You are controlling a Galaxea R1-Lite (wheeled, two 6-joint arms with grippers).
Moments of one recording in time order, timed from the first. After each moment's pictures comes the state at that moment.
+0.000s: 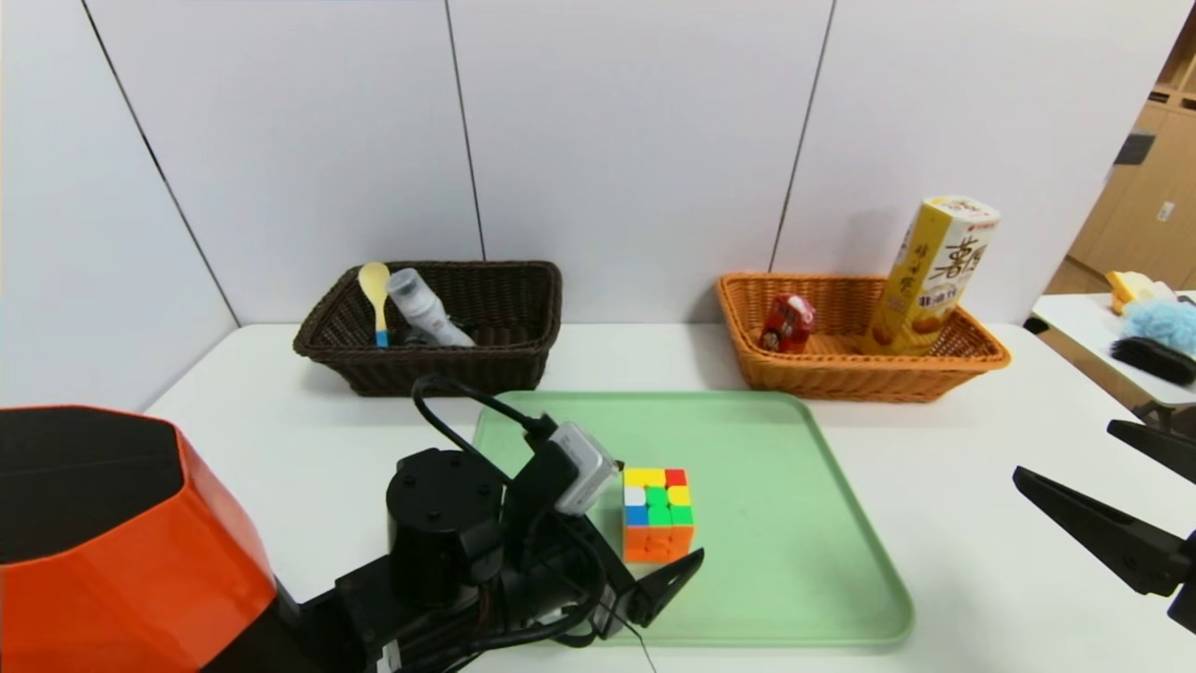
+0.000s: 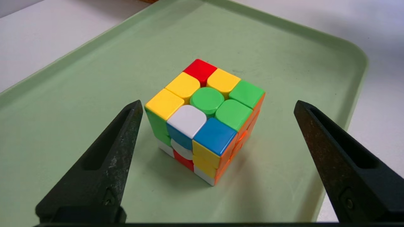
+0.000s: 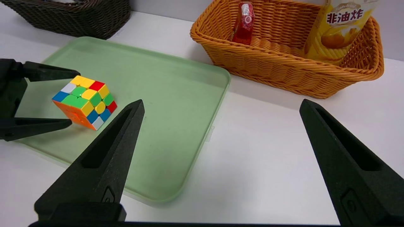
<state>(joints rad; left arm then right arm) -0.84 1.98 -0.48 -1.35 -0.14 0.05 0.14 0.90 -0.30 -0.47 0.20 -0.05</state>
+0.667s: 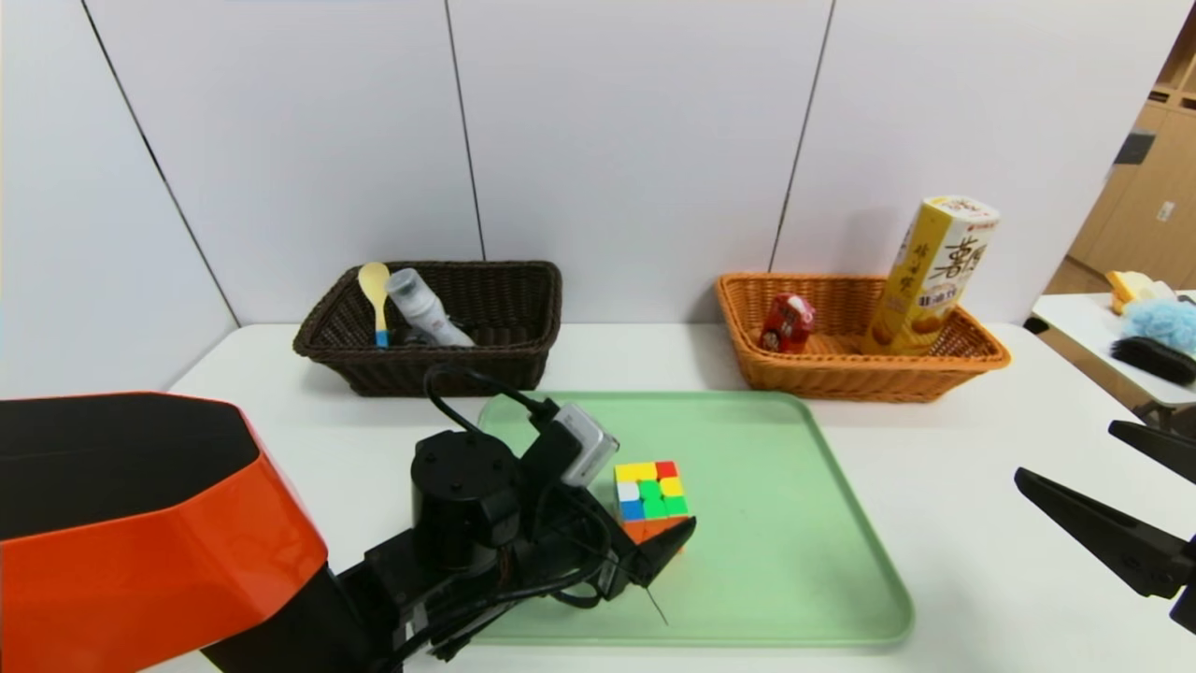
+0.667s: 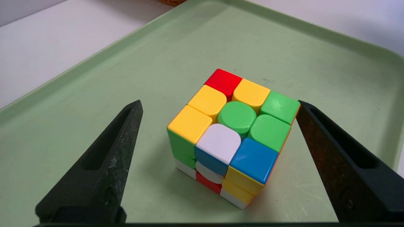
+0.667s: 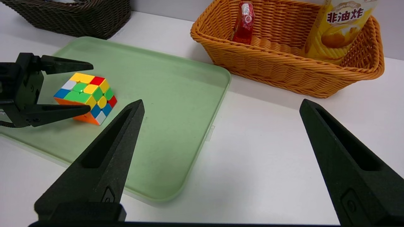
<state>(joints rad) -0.79 2.05 -0.55 -1.36 -0.14 0.05 0.14 0.90 -0.30 -0.47 0.20 -0.05</state>
